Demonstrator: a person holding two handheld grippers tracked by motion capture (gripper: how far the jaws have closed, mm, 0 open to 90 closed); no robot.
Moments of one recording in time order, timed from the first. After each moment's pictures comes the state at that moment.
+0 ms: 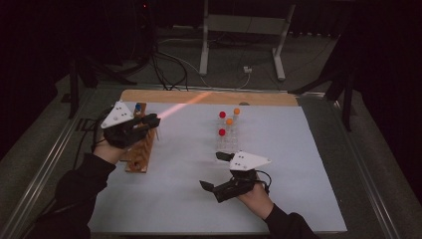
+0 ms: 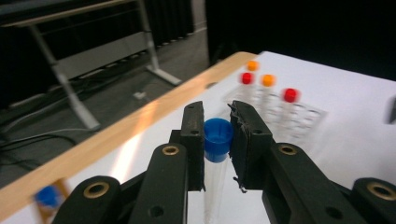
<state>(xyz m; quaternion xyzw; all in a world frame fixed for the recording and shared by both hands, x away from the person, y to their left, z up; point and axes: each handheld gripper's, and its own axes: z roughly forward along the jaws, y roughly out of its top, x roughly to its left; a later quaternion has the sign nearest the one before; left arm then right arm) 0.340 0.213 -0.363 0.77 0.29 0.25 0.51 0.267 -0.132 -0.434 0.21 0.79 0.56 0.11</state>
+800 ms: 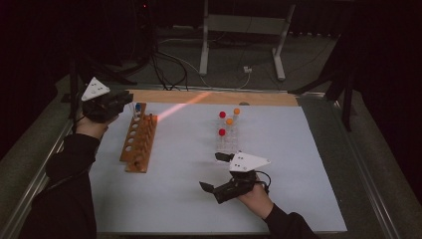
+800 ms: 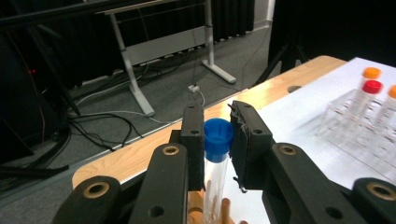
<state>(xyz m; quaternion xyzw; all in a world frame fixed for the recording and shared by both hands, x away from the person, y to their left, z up) 0.404 0.276 -0.365 0.73 0.38 0.30 0.48 0.267 -0.132 -0.437 0.20 0.79 0.56 0.11</state>
